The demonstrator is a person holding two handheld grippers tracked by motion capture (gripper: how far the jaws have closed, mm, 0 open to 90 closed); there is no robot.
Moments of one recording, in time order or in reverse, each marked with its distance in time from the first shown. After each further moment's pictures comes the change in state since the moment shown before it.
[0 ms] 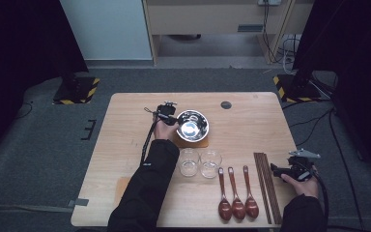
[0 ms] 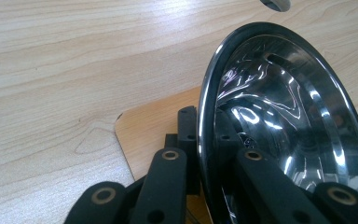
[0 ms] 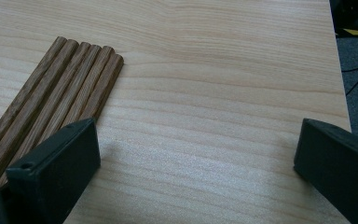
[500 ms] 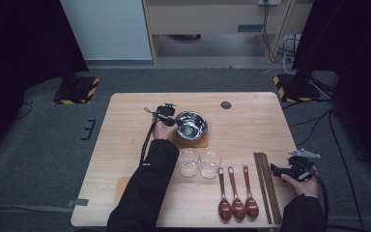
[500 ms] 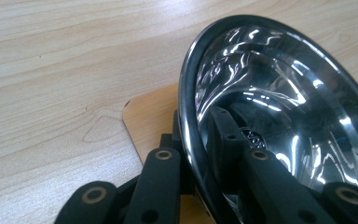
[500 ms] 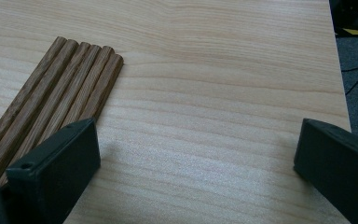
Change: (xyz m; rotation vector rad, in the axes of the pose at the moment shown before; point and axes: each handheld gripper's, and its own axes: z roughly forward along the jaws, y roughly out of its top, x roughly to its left) left arm 0.003 -0.003 0.002 0.050 0.018 0.031; right arm 0.000 0.000 0.000 0.000 -0.001 0.002
